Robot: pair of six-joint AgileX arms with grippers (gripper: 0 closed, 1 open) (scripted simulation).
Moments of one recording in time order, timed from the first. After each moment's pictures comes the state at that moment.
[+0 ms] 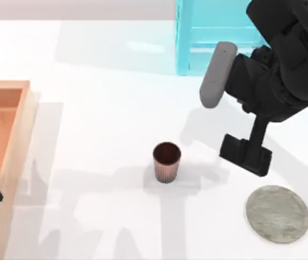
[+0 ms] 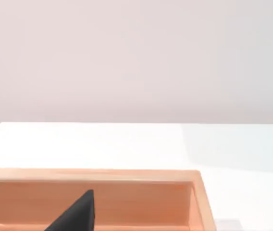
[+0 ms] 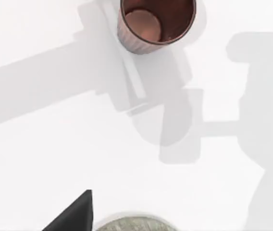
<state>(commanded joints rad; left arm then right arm) 0.00 0.00 0.00 0.00 0.00 0.00 0.61 1.56 1.35 -0.96 -0.09 -0.60</state>
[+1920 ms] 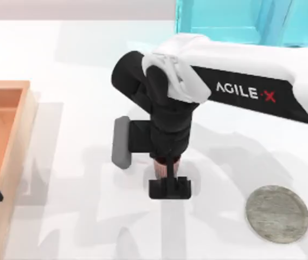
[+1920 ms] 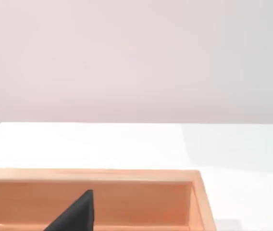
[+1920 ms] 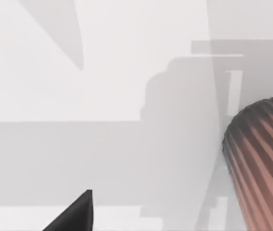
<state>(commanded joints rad) 0.00 0.00 0.00 0.00 0.00 0.00 0.79 2.25 1.78 -1.10 0.00 -0.76</state>
